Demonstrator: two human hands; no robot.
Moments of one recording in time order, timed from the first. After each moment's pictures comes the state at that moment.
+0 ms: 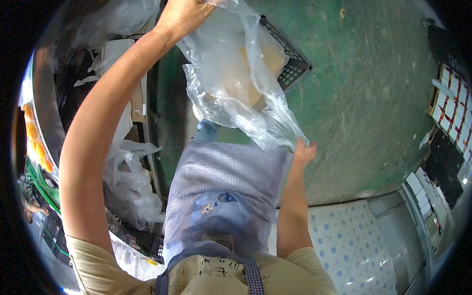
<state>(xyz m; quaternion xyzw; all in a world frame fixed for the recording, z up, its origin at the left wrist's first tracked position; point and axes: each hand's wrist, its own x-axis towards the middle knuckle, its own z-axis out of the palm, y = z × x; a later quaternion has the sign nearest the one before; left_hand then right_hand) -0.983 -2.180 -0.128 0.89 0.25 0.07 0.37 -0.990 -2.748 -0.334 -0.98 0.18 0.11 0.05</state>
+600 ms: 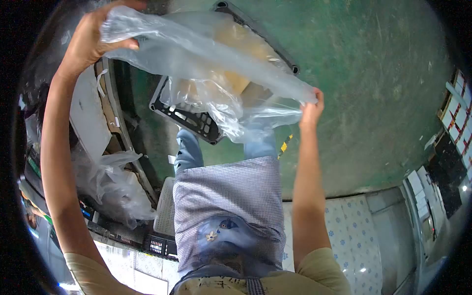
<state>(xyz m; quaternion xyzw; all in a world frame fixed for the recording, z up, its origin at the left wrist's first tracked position) -0.944 -2.140 -0.218 0.91 0.11 -0.19 0.35 -0.791 -2.626 -0.405 -0.80 0.18 0.31 0.48</state>
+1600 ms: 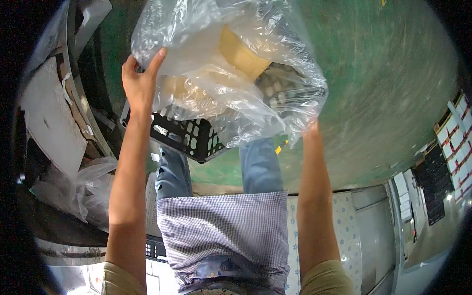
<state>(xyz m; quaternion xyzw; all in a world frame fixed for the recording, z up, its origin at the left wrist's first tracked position) -1.053 -2.304 -0.487 0.65 0.68 0.05 0.34 -0.810 -2.671 -0.544 -0.50 0.42 0.50 0.56</state>
